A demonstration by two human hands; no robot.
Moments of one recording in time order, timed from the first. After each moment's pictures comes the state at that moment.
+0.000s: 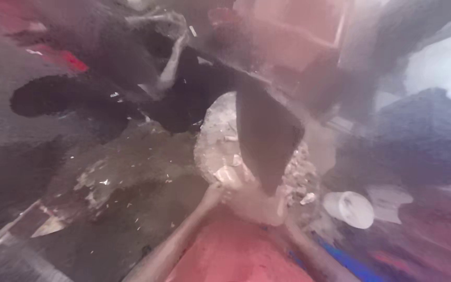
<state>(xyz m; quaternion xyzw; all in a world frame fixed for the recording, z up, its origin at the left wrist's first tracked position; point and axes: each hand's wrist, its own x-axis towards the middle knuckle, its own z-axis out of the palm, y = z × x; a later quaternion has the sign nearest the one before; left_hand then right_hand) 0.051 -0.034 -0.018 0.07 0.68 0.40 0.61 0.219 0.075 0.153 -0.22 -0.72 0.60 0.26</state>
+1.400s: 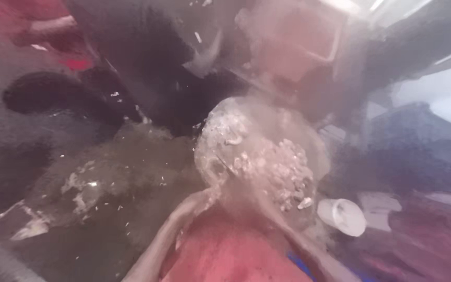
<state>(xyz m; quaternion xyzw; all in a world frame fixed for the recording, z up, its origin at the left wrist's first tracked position) -0.006 -0.106 -0.024 0.17 0.66 0.35 0.63 0.219 0.092 0.091 -0.40 -0.79 0.41 -0.21</state>
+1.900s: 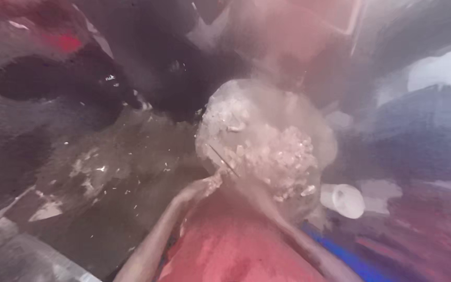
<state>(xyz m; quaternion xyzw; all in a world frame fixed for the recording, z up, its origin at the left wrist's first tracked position) -0.011 -0.115 -0.043 0.16 0.64 0.37 0.66 0.224 0.070 0.060 -0.39 -0.80 0.41 -0.20</state>
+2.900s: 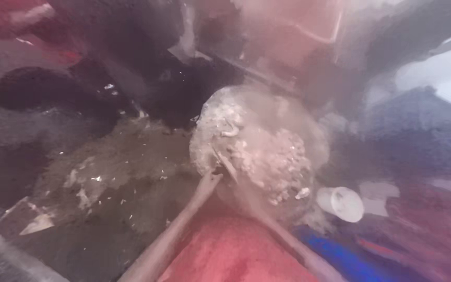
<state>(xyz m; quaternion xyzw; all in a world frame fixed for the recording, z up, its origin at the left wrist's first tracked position) 0.033 -0.027 -0.011 0.21 0.76 0.35 0.50 0.230 0.066 0.025 -0.42 -0.75 0.48 -0.18</state>
